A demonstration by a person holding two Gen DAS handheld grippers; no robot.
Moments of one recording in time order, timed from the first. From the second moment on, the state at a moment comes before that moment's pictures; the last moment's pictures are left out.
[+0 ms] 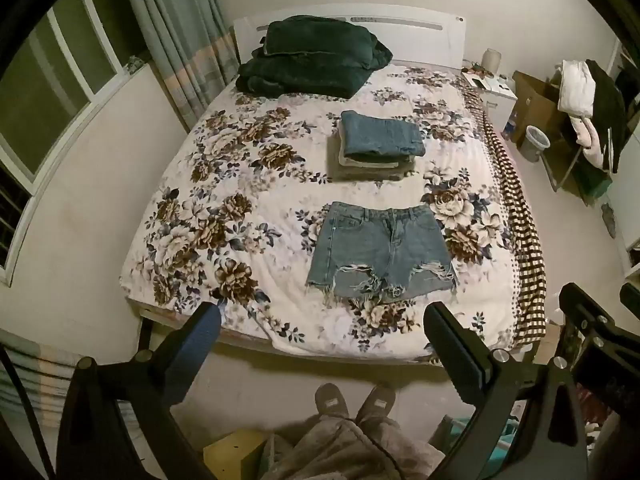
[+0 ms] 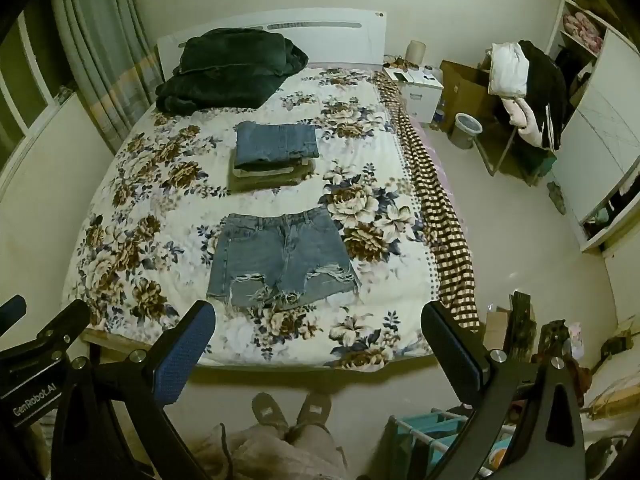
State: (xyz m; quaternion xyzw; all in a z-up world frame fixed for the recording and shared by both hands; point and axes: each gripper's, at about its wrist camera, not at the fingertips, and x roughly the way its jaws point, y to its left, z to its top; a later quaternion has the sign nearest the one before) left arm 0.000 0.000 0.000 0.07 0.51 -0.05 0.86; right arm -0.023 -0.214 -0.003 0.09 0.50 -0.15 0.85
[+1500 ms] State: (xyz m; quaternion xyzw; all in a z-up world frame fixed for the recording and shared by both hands) left arm 0.009 0.001 0.015 0.08 0.50 -0.05 0.86; right arm -0.027 -0.208 0.005 0.08 0.50 -0.15 0.85
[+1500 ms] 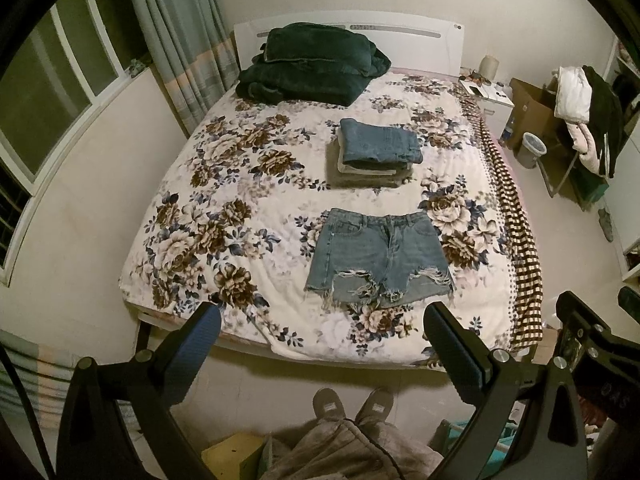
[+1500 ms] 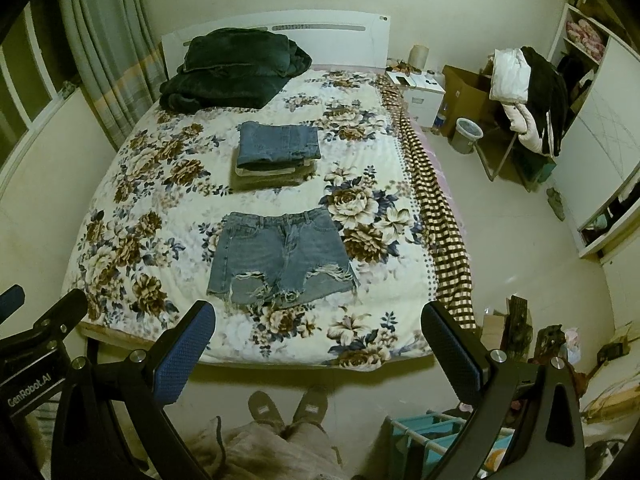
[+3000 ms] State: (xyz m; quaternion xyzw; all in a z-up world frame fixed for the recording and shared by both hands) left arm 0.041 0.006 0.034 0.07 0.50 -0.05 0.86; right arm -0.011 -0.191 -0.003 0.08 0.51 -0.15 0.84
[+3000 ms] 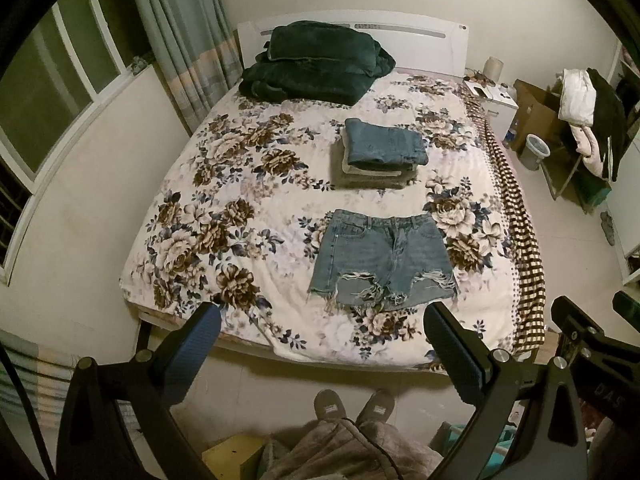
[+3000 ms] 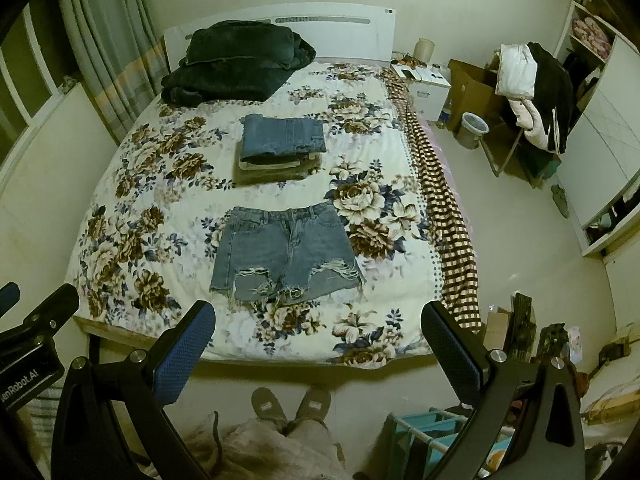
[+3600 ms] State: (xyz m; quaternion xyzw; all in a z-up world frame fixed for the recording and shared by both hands) left arm 0.120 -0.035 -0.104 0.10 0.52 -0.03 0.85; right arm 0.097 -0.278 -0.169 0.10 0.56 -0.13 0.81
